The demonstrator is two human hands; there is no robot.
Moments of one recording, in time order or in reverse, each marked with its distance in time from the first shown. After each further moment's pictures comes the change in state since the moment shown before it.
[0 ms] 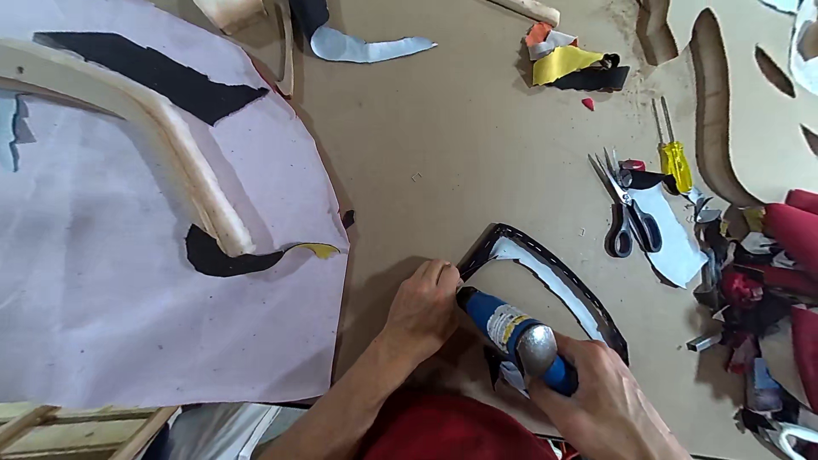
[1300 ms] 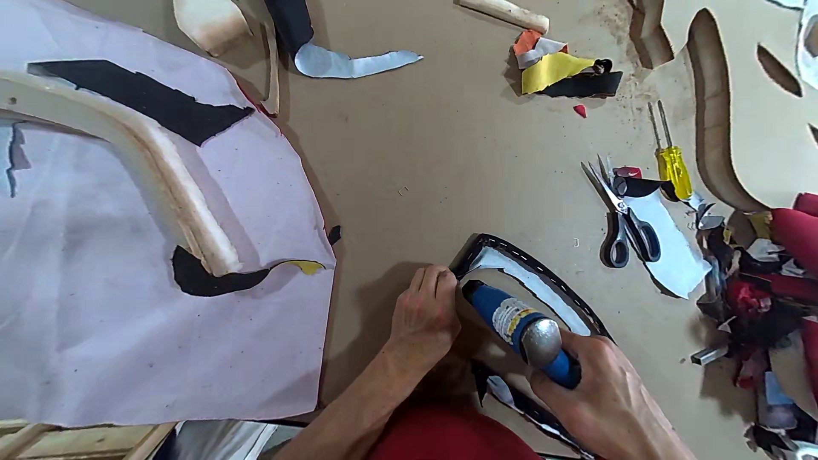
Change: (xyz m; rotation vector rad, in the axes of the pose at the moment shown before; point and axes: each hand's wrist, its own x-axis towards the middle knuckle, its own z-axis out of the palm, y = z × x) left_hand 0.011 0.012 0.024 0.083 0.214 -0.019; right_hand 0.018 0.024 -0.012 0.002 0.096 -0.043
